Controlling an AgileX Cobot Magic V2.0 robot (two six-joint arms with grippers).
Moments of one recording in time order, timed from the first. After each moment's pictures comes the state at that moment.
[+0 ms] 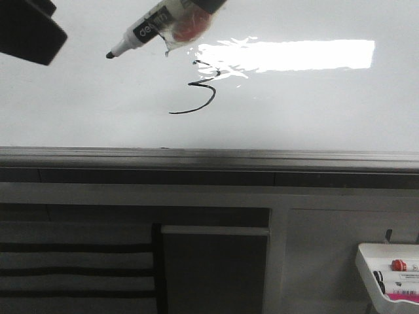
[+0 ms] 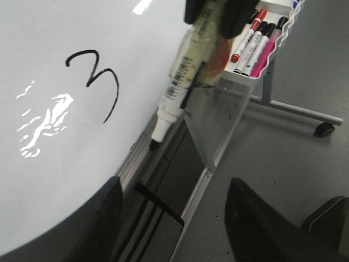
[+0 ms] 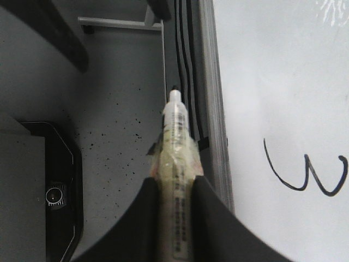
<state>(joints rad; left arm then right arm) -0.58 0.96 -0.78 -0.55 0.61 0.97 0.68 1.39 -1.35 0.33 0.97 -0.94</state>
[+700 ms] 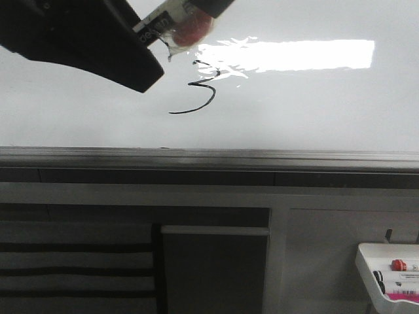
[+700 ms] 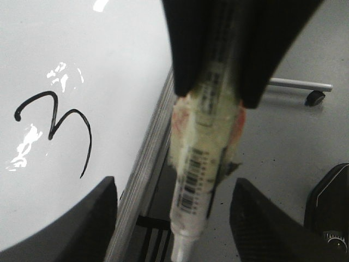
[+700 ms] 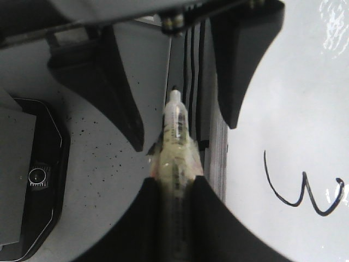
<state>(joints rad) -0.68 1.24 -0.95 -0.52 0.58 1.06 0.68 1.39 -1.35 0.34 0.98 -1.10</state>
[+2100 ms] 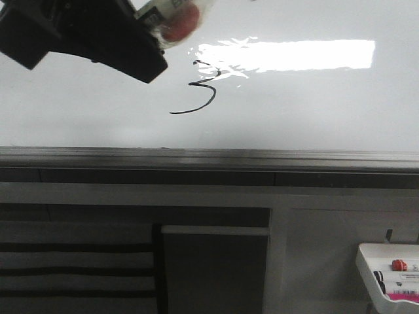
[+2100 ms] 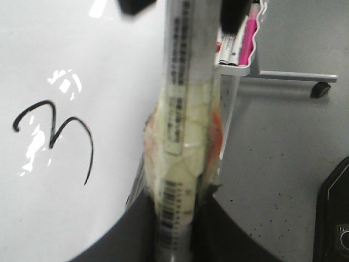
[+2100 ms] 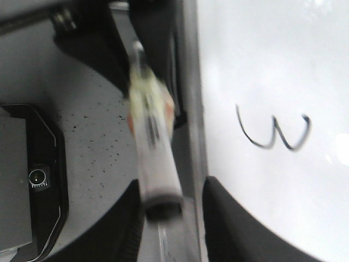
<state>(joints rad) -0.66 1.26 -0.95 -0.51 0.57 1.10 0.60 1.33 -1.37 0.22 1.04 -0.89</state>
